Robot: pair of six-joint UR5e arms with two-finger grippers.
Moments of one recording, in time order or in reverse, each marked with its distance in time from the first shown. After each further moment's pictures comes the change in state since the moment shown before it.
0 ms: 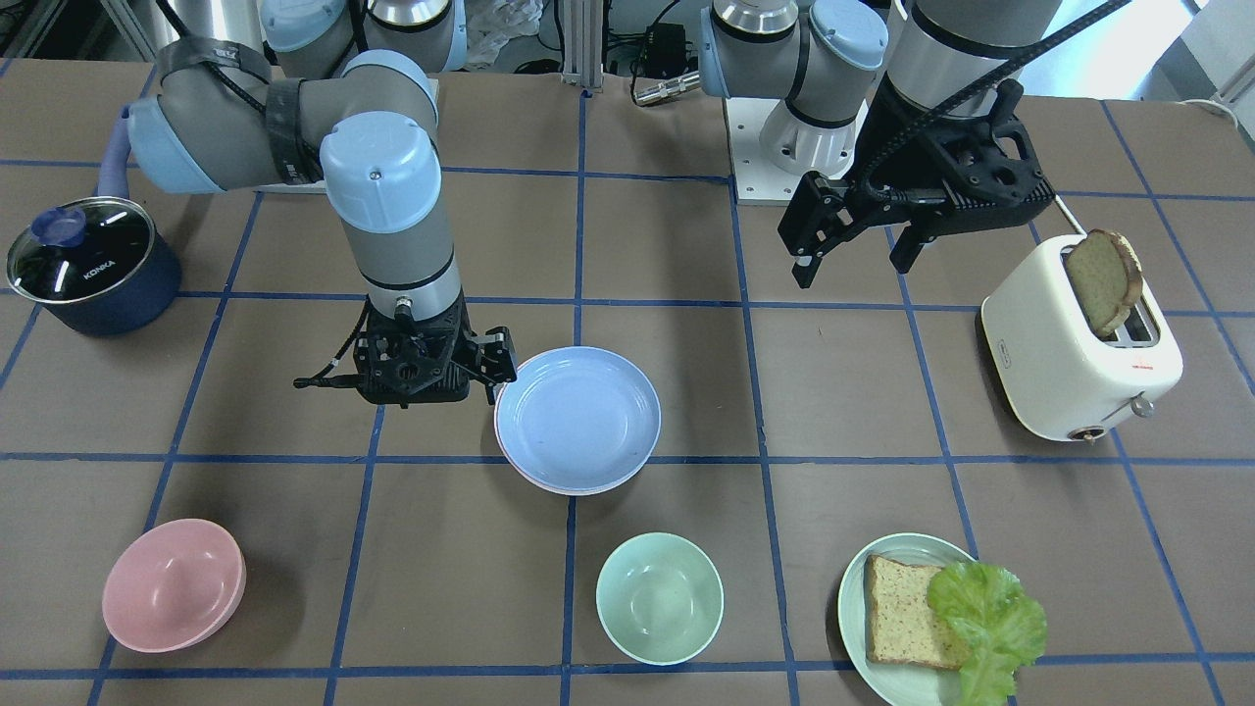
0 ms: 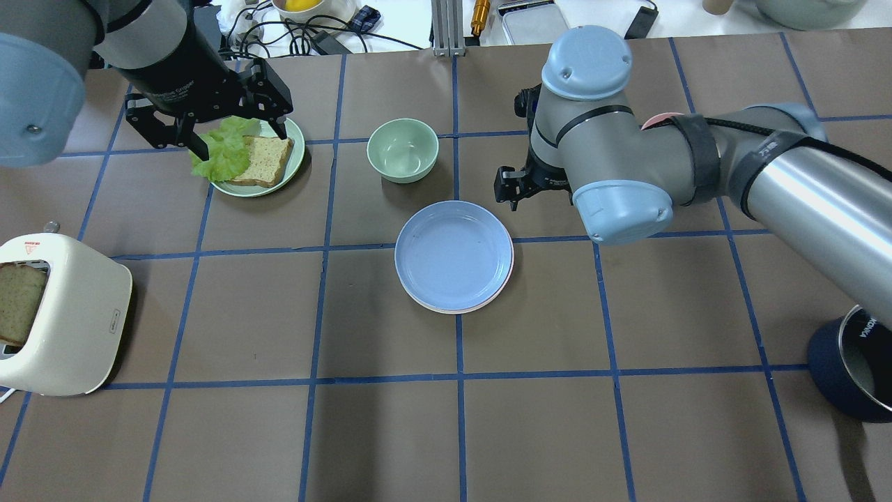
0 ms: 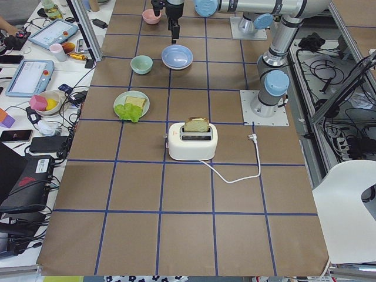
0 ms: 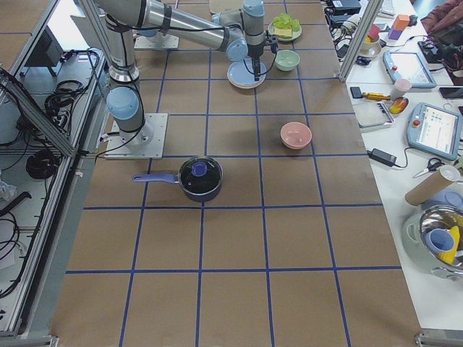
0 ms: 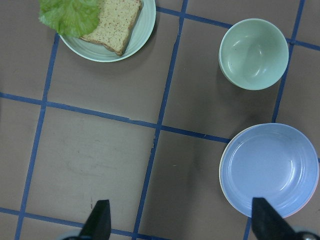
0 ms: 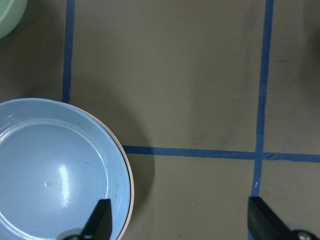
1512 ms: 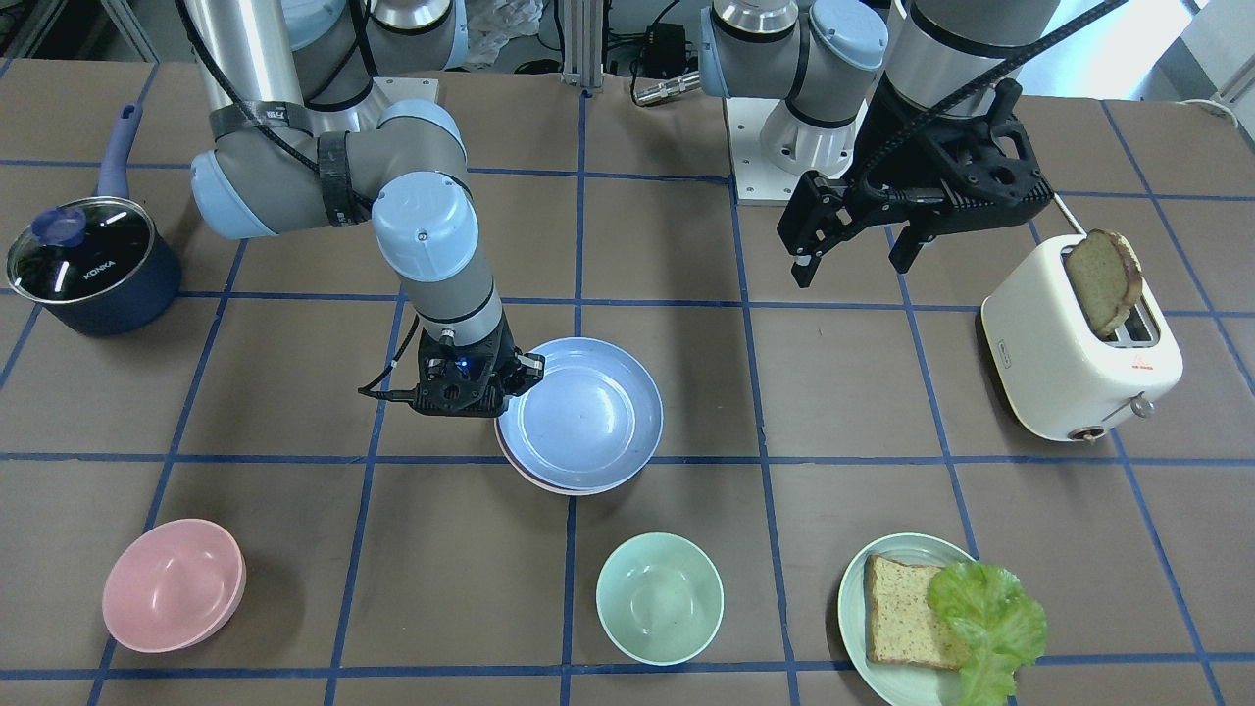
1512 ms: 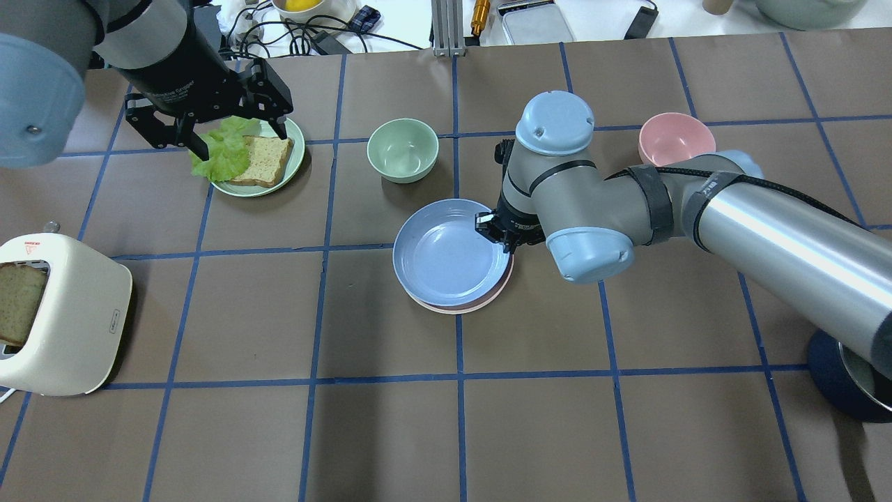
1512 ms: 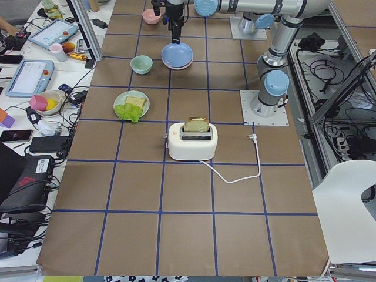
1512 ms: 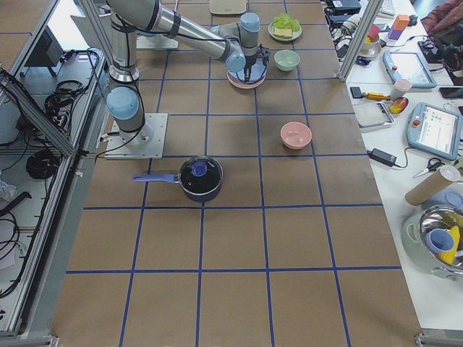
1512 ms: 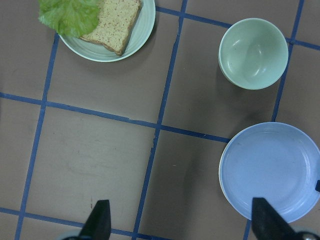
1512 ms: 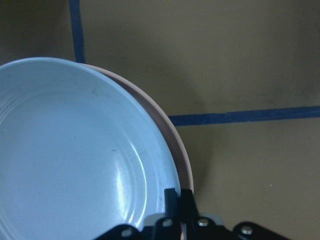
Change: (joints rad) left arm -0.001 0.001 0.000 0.000 0.001 -0.001; right arm 0.057 0.100 0.101 -0.152 0.110 0.206
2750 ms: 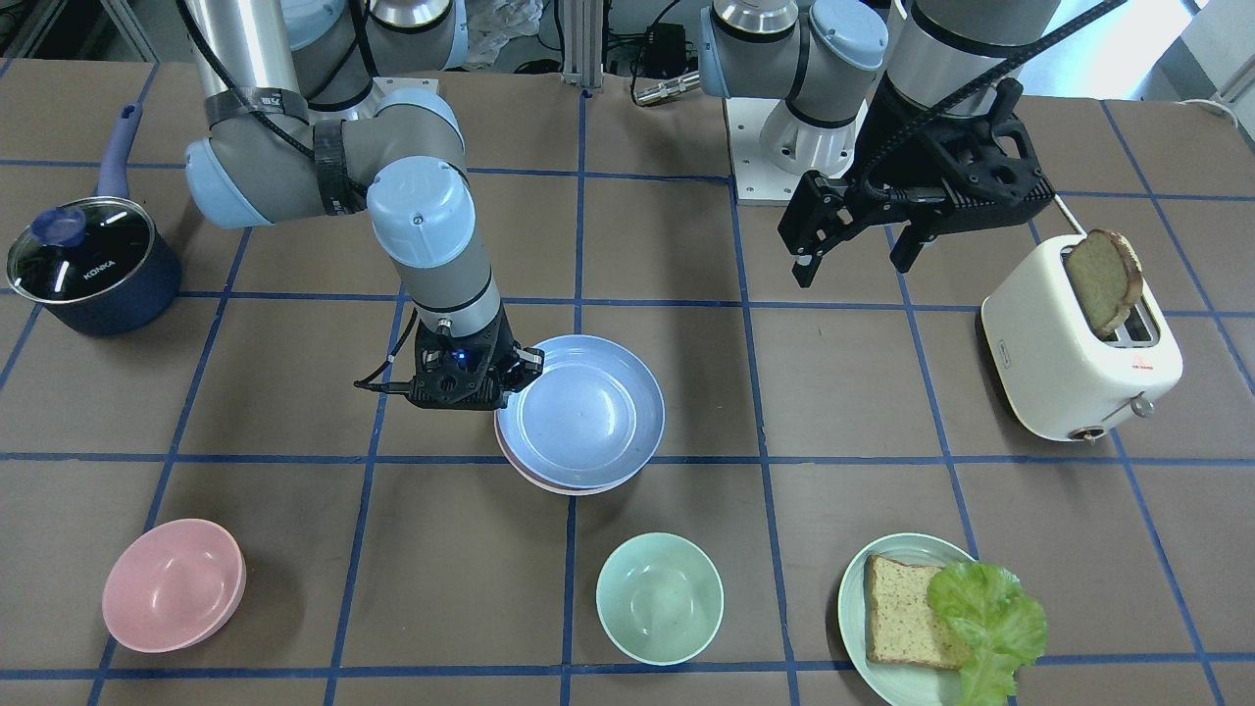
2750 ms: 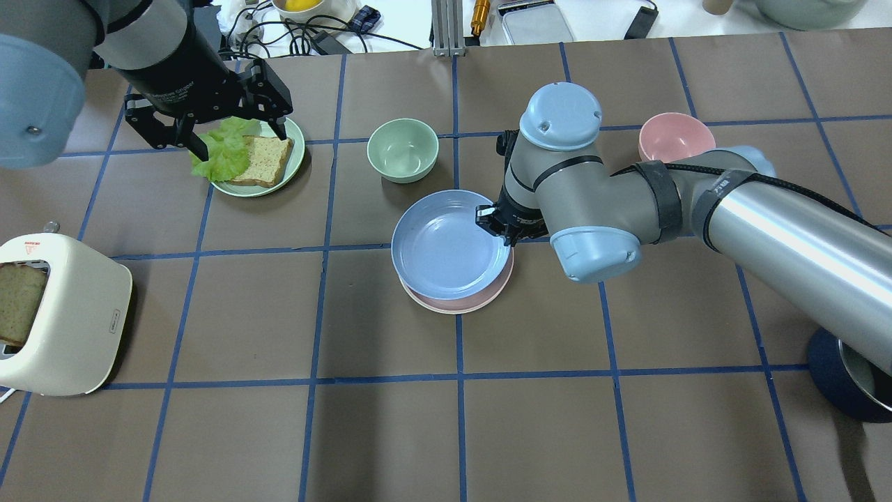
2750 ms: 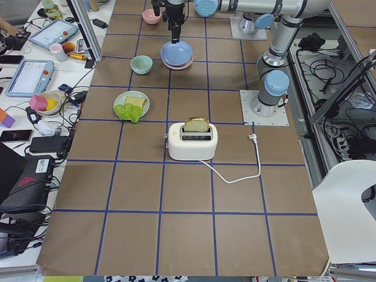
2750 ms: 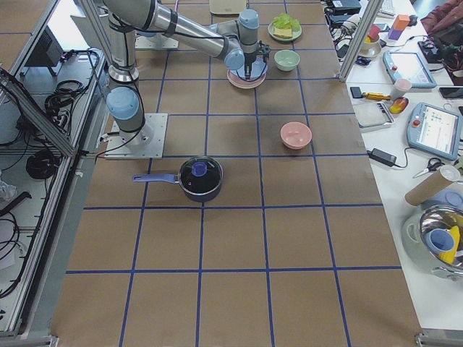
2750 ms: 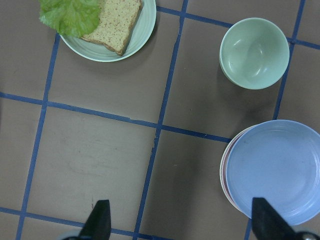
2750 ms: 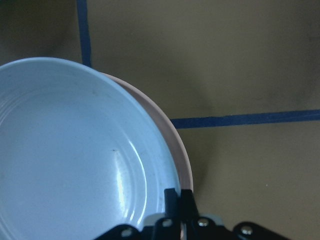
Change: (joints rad) left arm 0.000 0.000 -0.001 0.000 0.001 0.001; right arm 0.000 -0.019 0.000 -0.002 -0.002 -0.001
